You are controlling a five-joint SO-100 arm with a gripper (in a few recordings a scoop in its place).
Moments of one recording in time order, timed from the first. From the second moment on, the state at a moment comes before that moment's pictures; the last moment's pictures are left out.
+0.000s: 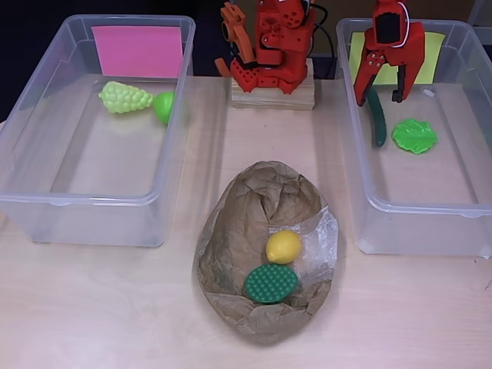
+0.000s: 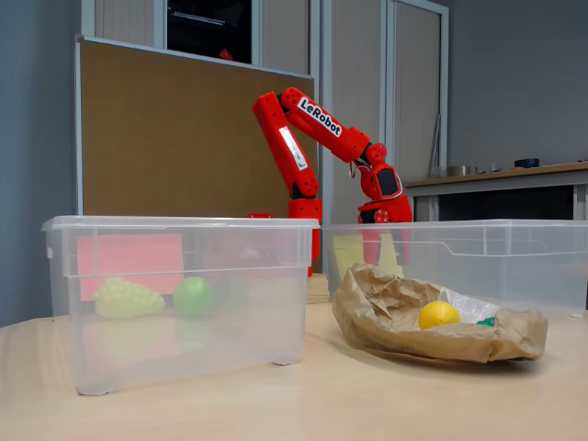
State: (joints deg) arm -79.7 118.2 145.1 45.0 164.8
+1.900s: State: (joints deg) arm -11.2 72.9 96.4 47.9 126.4
